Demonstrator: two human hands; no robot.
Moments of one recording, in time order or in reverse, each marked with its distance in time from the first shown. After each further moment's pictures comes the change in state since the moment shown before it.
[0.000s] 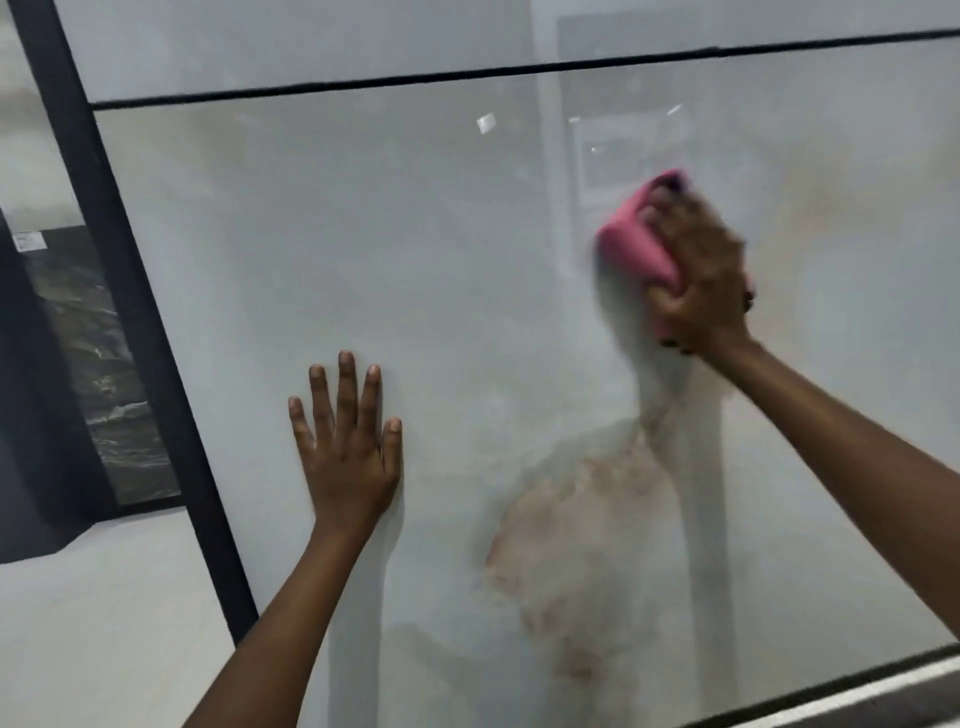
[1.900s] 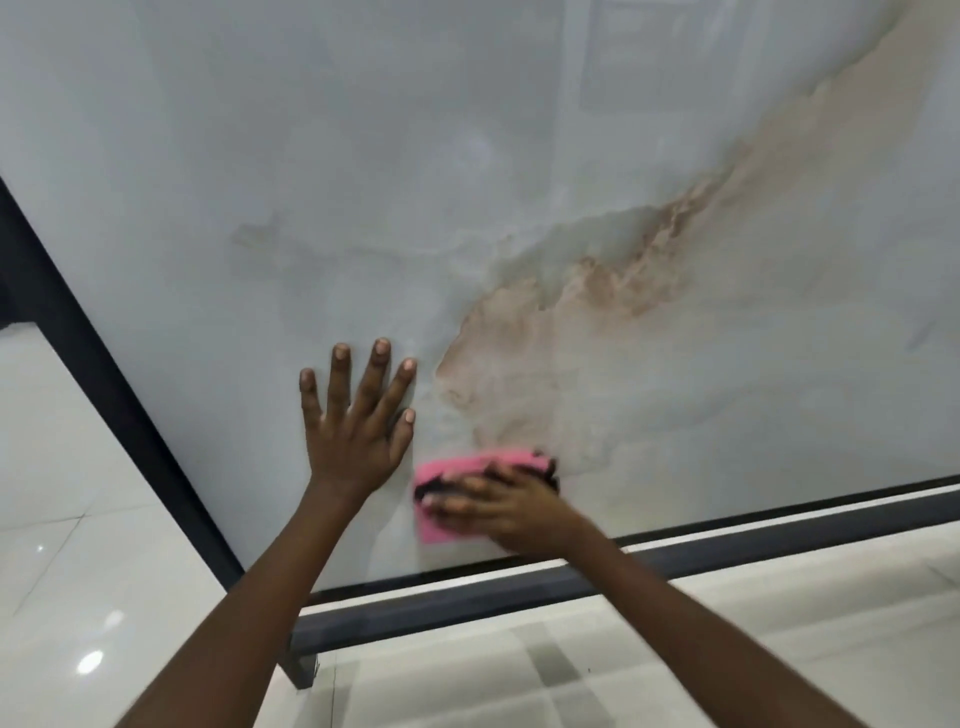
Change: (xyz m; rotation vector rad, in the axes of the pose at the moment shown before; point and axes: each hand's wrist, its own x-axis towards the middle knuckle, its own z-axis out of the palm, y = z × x) left_hand -0.199 0.034 0.055 0.036 -0.028 0.205; right_hand -0.385 -0.154 0.057 0.120 -0.592 -0.795
